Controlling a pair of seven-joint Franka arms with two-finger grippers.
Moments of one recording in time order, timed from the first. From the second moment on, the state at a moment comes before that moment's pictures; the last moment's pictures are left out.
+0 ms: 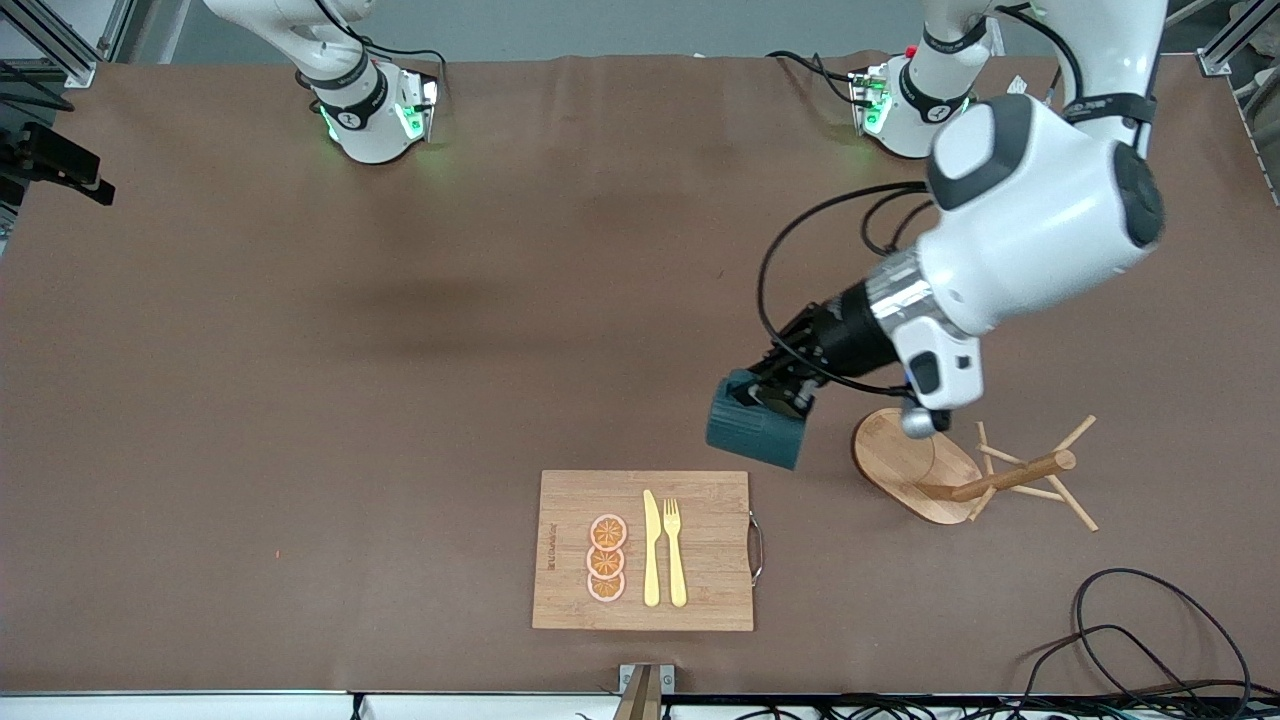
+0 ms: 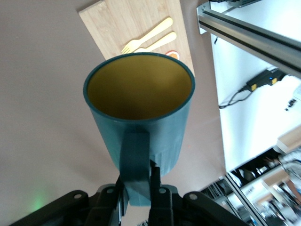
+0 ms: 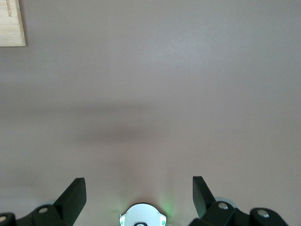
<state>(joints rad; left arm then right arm) -0.26 0.40 -0.16 -1.34 -0.62 2.07 -1.27 -0.01 -0.10 -0.09 -1.55 0.00 1.36 -0.08</state>
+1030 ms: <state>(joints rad) 0.10 0.40 -0.16 -1.59 -0.93 1.87 -0.64 -0.01 -0.10 -0.08 -1.55 0.00 1.37 -0.08</state>
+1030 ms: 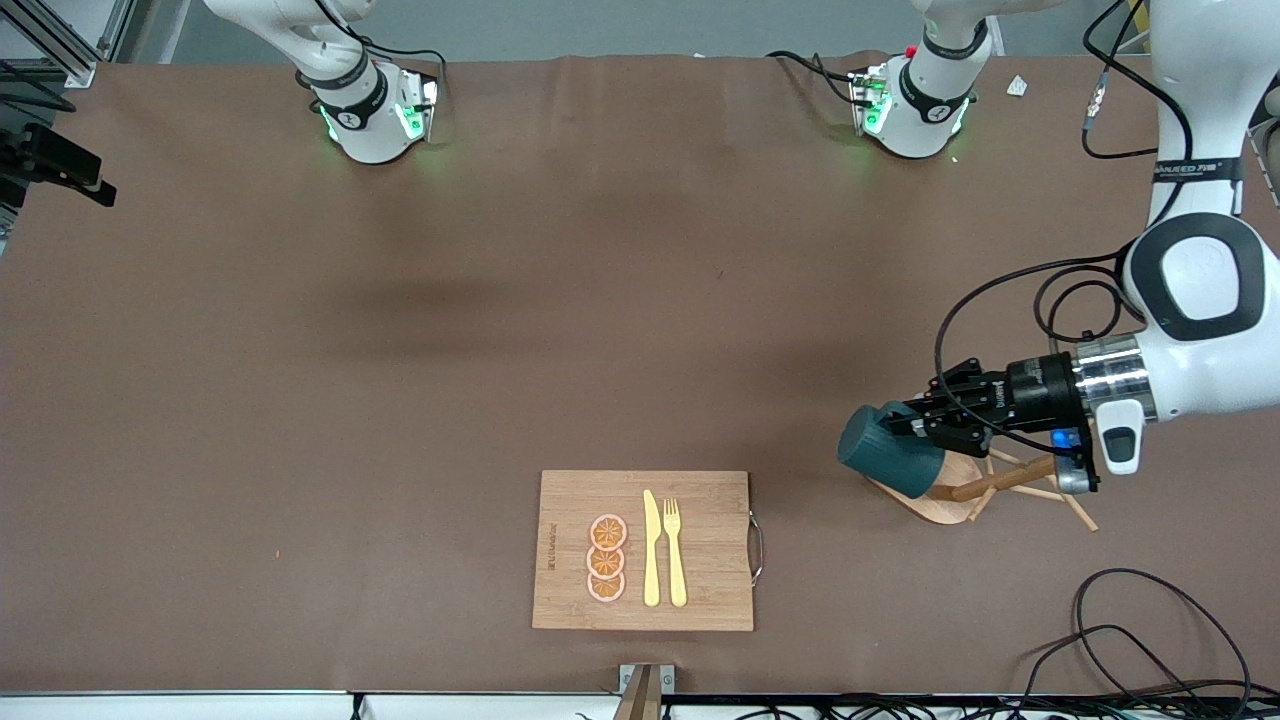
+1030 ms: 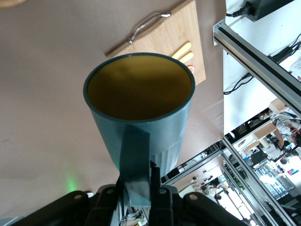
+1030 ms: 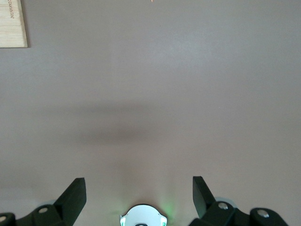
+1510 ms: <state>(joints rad) 0.20 0.40 -0.16 -1.62 -0.94 1.77 -0.51 -0.01 -0.10 -0.08 -1.55 0.00 1.37 -0.08</state>
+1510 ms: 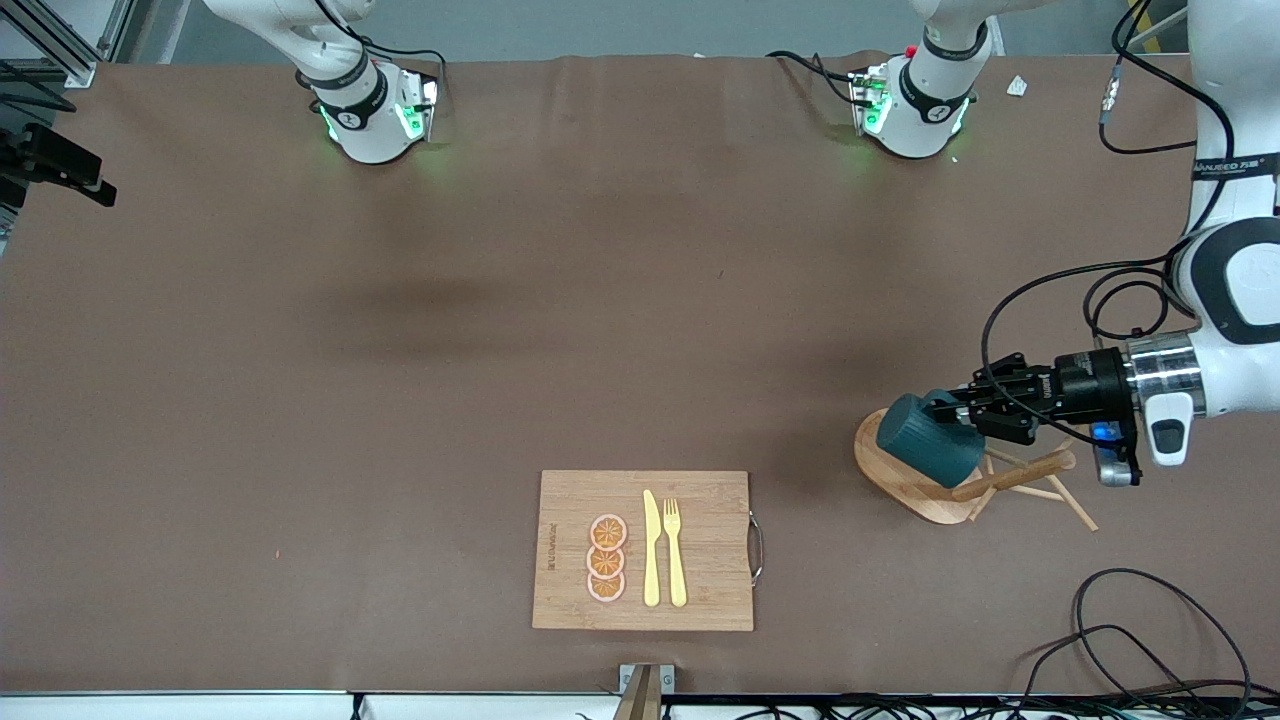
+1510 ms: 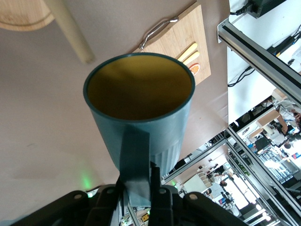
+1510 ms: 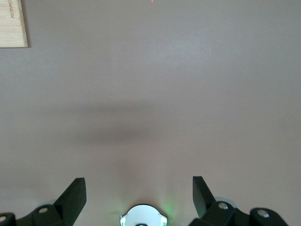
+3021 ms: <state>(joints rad) 0.37 0.40 -0.16 -1.68 -0.97 1.67 -0.25 -0.01 -0.10 -0.08 -1.55 0.00 1.37 -0.08</state>
